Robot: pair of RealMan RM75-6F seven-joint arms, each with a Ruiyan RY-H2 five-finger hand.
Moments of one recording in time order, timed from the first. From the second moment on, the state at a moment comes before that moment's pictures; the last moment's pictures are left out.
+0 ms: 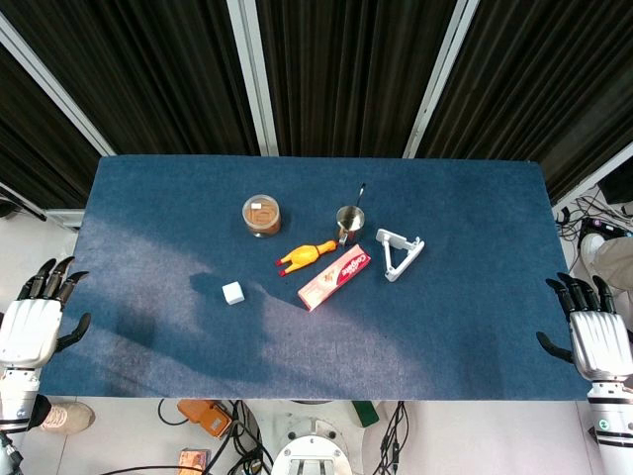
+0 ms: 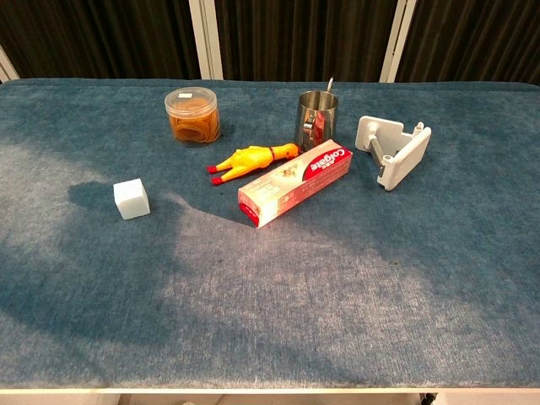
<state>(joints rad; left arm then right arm) -0.10 -1.16 -0.05 -1.56 1.50 1.50 0.09 0.08 -1.13 0.07 -1.62 -1.46 1.46 -0.14</state>
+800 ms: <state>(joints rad) -0.14 -1.20 -0.03 -1.57 1.51 1.42 0.06 0.07 -1.12 0.07 -1.63 -1.47 1.47 -0.14</state>
